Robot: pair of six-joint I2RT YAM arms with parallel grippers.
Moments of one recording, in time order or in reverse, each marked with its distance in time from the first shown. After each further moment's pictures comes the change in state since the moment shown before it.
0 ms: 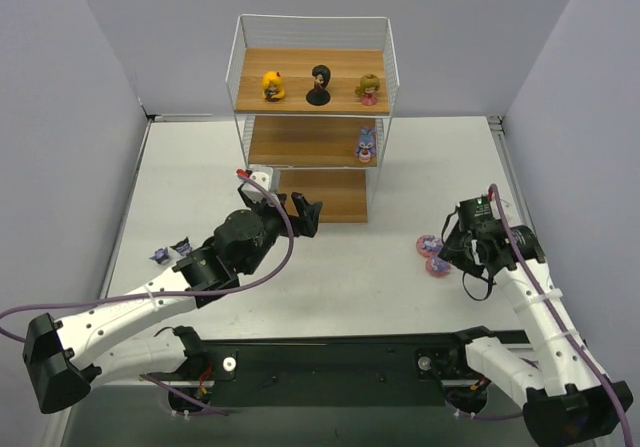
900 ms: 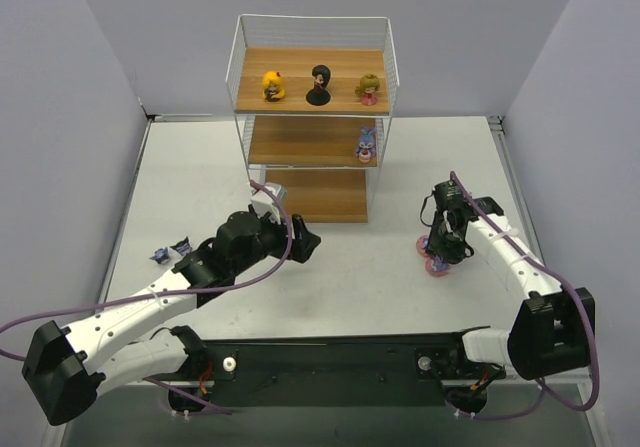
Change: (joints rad) left arm 0.149 -0.019 -0.139 -0.174 0.432 -0.103; right arm -0.043 0.373 -0.036 0.213 -0.082 -0.229
